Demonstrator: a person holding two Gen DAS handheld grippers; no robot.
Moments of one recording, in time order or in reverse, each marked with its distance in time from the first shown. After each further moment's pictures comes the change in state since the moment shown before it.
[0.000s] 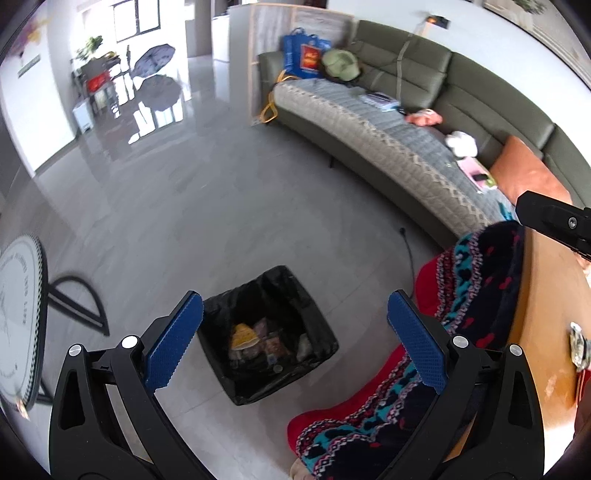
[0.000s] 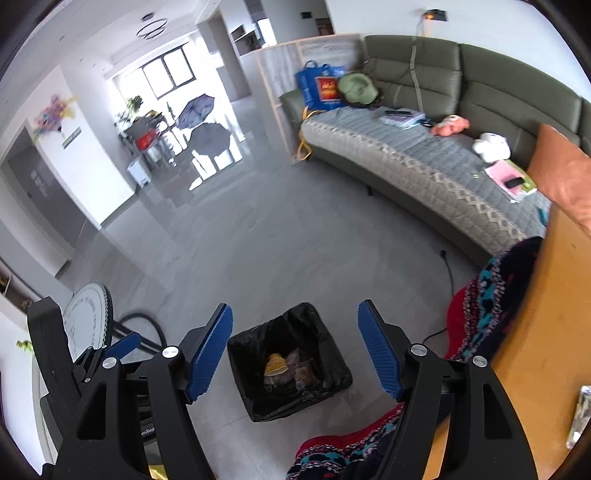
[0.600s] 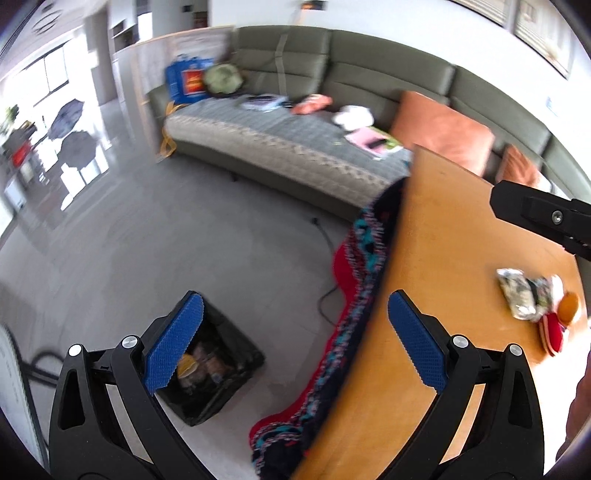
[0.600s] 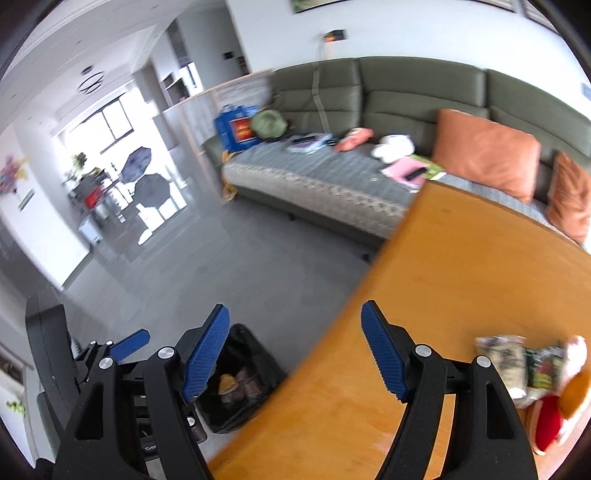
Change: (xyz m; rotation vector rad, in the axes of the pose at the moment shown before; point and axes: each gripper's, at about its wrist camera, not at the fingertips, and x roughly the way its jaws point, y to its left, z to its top) left arm -0.039 -0.199 -0.021 0.307 -0.028 -0.213; right arm -0.130 -0.148 -0.056 0.195 -0.147 -0.197
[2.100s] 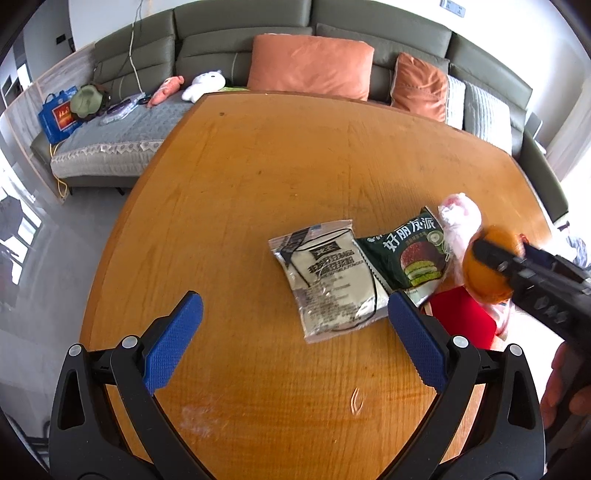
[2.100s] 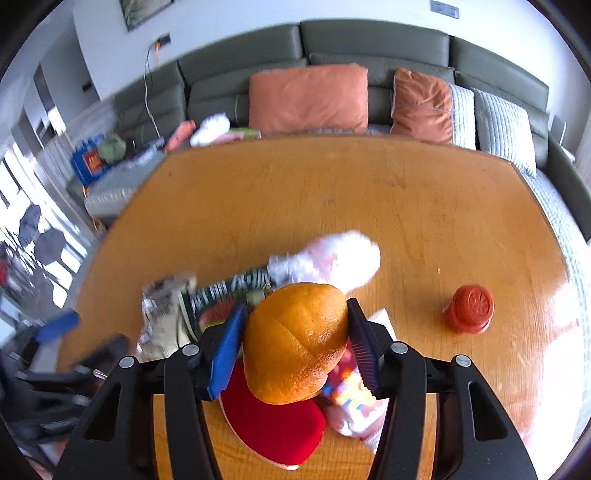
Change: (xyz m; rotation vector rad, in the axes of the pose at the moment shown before) left arm 0.068 -0.292 -0.020 0.314 0.150 -0.195; right arm -0.061 -0.316 -0.099 0.324 0.013 -0.362
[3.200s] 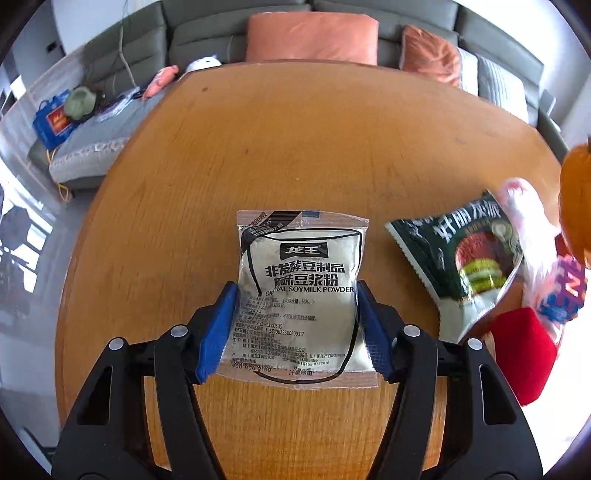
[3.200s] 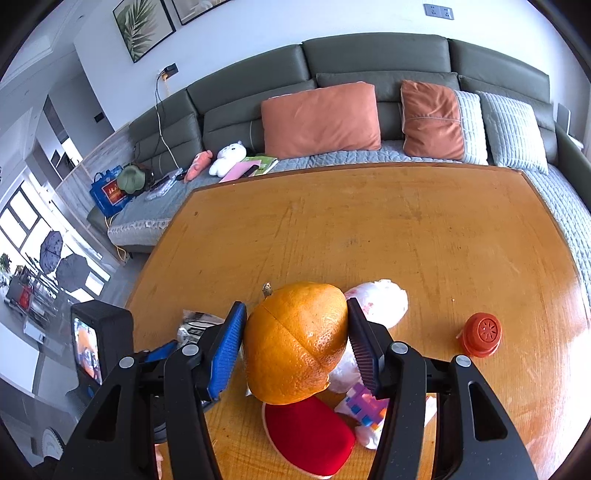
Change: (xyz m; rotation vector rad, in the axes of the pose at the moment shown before) left arm 0.063 -0.009 0.008 0.051 0.068 0.034; right arm -0.025 0.011 0.030 0.054 -0.053 0.090
